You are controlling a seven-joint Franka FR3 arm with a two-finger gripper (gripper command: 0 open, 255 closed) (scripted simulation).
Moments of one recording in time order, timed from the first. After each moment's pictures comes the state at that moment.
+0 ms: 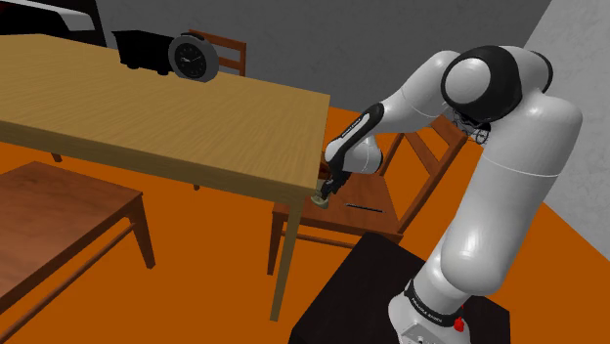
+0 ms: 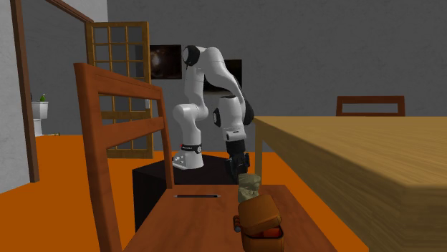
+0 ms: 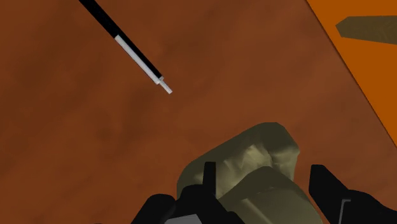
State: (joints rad) arm -0.06 0.15 -0.37 -2.55 0.38 2.83 -0.64
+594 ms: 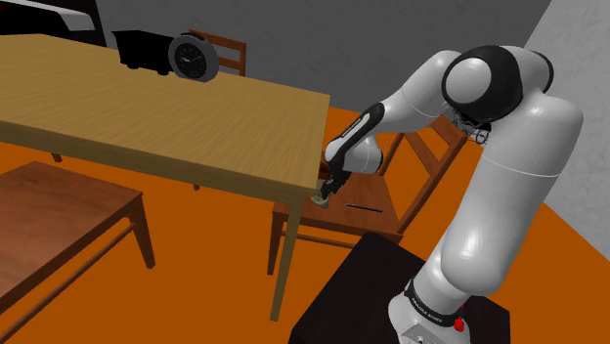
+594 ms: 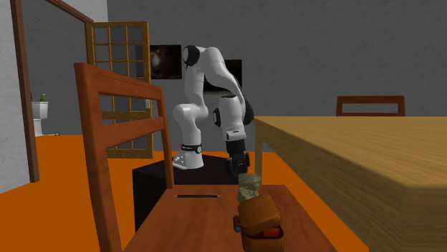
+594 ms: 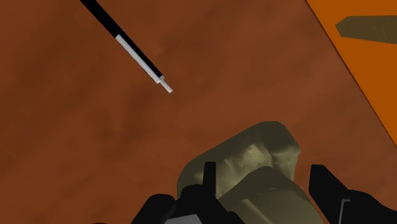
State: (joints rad) arm -0.06 0.15 -0.37 -2.55 0.38 2.83 -0.64
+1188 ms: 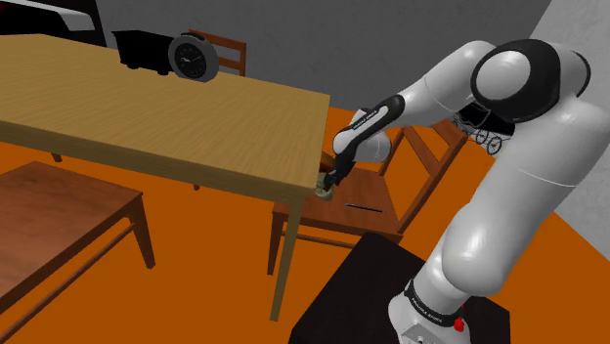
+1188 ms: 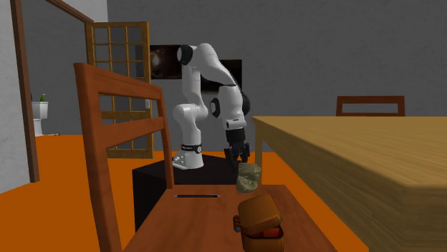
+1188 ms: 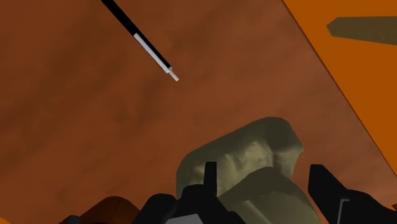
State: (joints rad) arm -0.03 0.02 -0.43 -2.56 0.18 2.73 -0.49
